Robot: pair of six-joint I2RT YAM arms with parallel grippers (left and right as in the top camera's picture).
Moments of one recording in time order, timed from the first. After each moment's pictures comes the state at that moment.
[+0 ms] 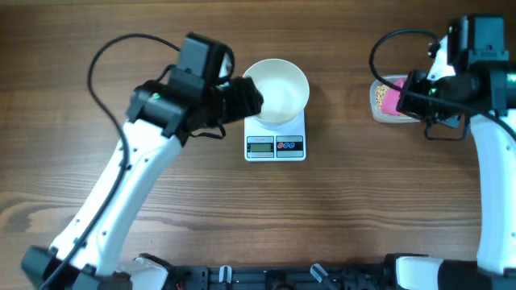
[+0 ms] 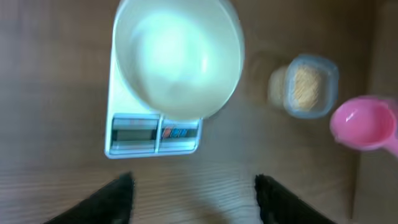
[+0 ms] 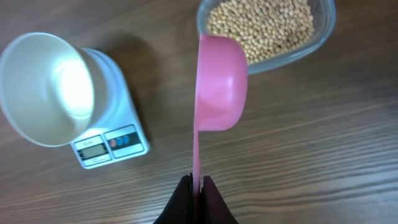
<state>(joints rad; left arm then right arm) -0.45 1.51 1.49 -0.99 0.24 -0.67 -0.02 1.50 1.70 -1.43 -0.08 0.33</state>
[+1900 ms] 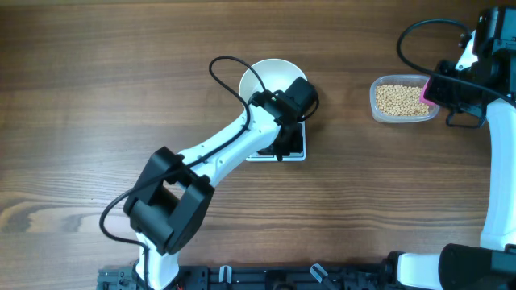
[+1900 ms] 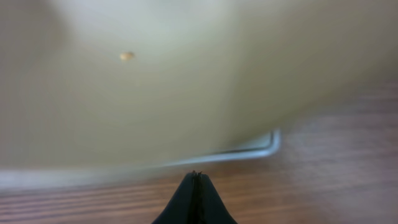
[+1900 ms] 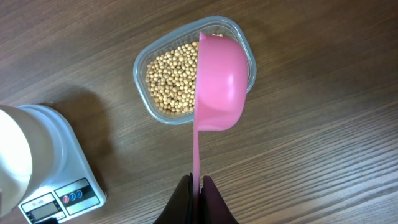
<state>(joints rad) -0.73 1.98 1.49 -0.93 0.02 -0.65 -0.16 1.55 1.70 -1.32 0.03 0.26</state>
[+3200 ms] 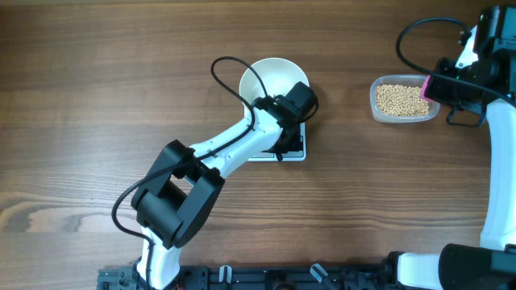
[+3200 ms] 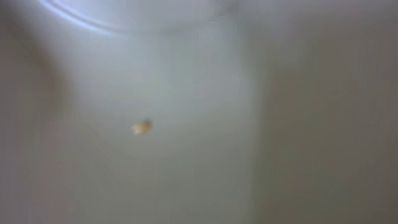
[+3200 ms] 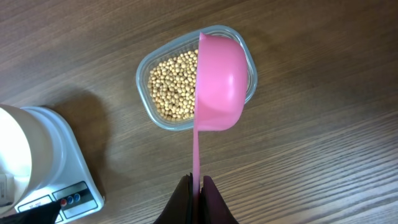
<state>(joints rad) -0.73 2.03 1.44 -0.79 -0.07 -0.65 -0.16 1.55 1.70 -1.30 0.03 0.23</state>
